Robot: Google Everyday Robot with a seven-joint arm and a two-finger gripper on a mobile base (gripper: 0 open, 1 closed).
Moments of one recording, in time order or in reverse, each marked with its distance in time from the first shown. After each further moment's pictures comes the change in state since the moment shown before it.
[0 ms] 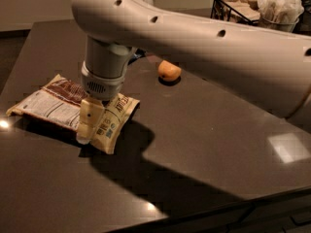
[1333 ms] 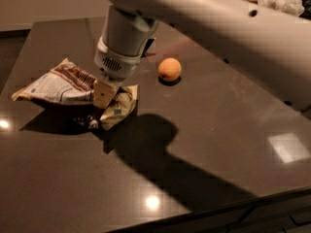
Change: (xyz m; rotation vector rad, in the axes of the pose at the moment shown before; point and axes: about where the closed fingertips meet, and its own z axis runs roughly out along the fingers) arm 0.006 -0.013 -0.046 -0.058 -0.071 0.049
